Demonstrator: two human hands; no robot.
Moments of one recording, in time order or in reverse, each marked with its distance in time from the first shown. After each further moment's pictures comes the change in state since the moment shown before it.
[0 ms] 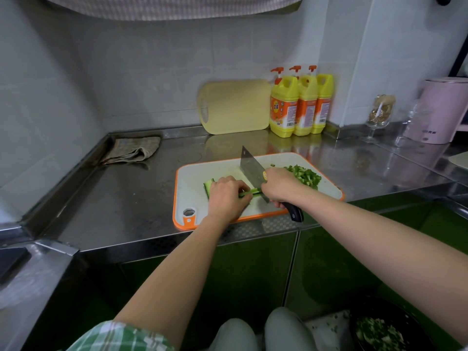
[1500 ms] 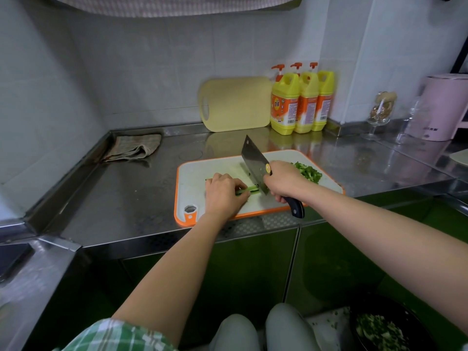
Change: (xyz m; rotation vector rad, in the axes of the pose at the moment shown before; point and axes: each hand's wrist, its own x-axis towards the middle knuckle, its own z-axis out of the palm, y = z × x) left_hand -0.003 -0.006 -0.006 0.042 -0.009 -0.045; right_hand -0.005 0.002 -0.006 0.103 0.034 -0.055
